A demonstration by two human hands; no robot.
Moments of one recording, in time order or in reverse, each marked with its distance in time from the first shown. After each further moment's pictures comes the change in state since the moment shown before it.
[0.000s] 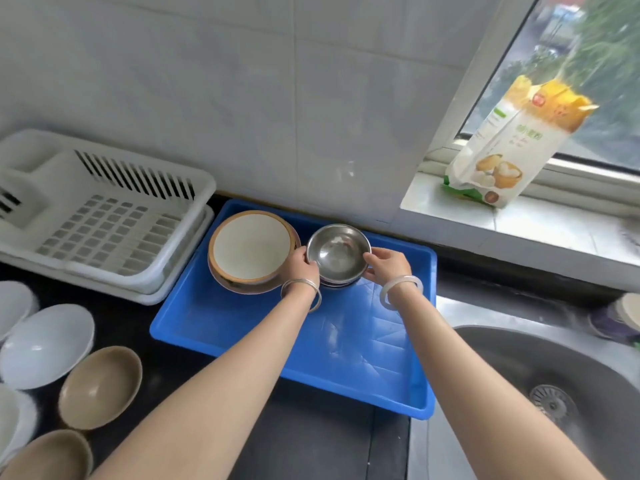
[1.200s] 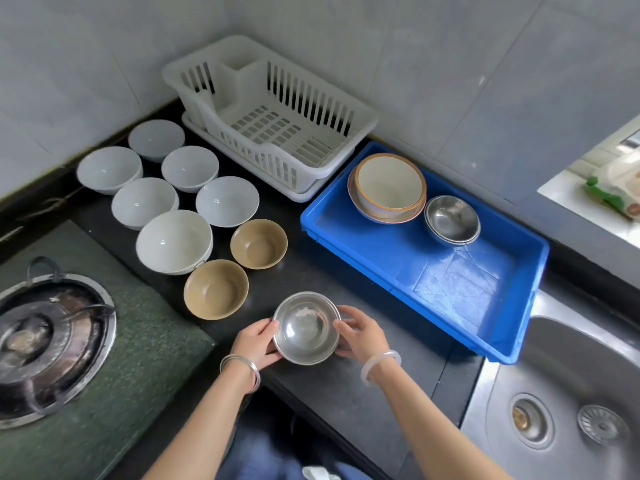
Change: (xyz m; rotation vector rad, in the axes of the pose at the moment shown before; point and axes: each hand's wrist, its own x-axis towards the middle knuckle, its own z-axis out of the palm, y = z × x) left_hand -0.209 -0.247 -0.206 -0.713 0.032 -0.540; right_hand -0.251 0.127 0.152 -0.212 -0.487 0.092
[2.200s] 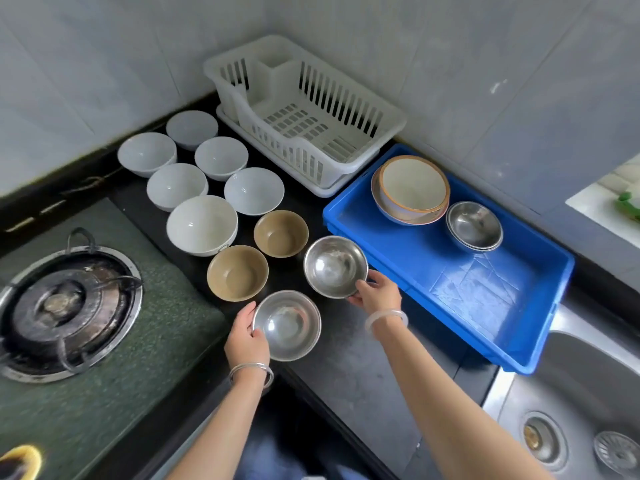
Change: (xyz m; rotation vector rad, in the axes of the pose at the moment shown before) left_hand -0.007 -0.030 -0.017 0.229 0.535 0.345; right_hand 0.036 -0.042 0.008 0.152 0.214 -0.049
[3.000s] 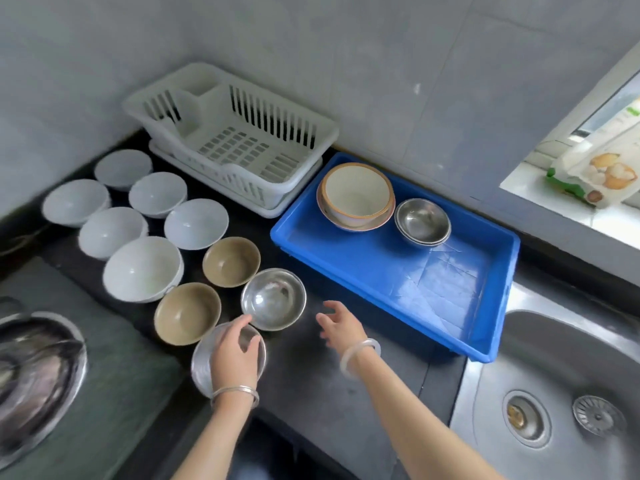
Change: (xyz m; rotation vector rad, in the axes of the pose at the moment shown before) left_hand -0.018 0.049 0.032 0.301 -0.116 0.304; right_hand -0.001 0.031 -0.028 -0.279 -0.205 -0.007
